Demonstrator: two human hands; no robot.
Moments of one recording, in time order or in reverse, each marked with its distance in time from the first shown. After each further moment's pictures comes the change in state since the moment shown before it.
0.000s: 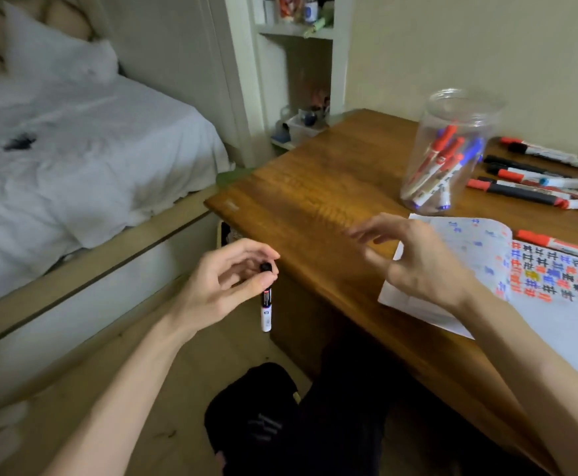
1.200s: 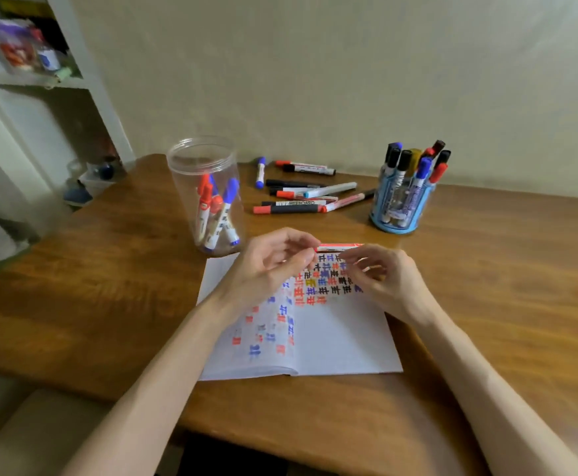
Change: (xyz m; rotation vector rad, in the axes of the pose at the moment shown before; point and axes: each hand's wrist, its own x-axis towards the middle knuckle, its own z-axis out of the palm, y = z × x) left_hand 0.175 0.070 0.269 -0.104 -0.521 0.147; right_hand -0.159 0.108 -0.152 -0.176 0.458 0.607
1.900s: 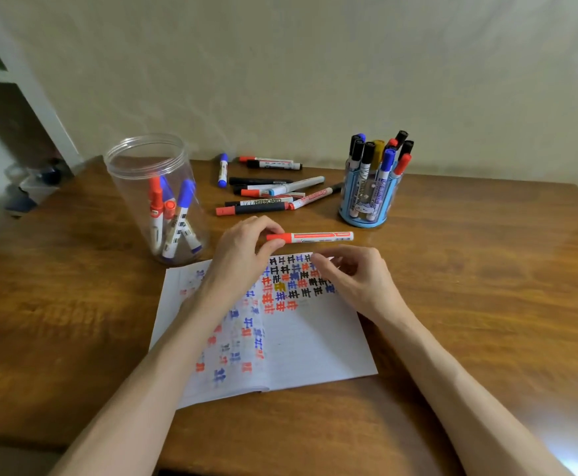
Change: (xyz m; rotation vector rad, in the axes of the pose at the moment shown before) left_hand 0.068 -0.042 0.017 0.714 0.224 0.044; right_hand 0.000 -0.009 0.006 0.102 0.049 0.204
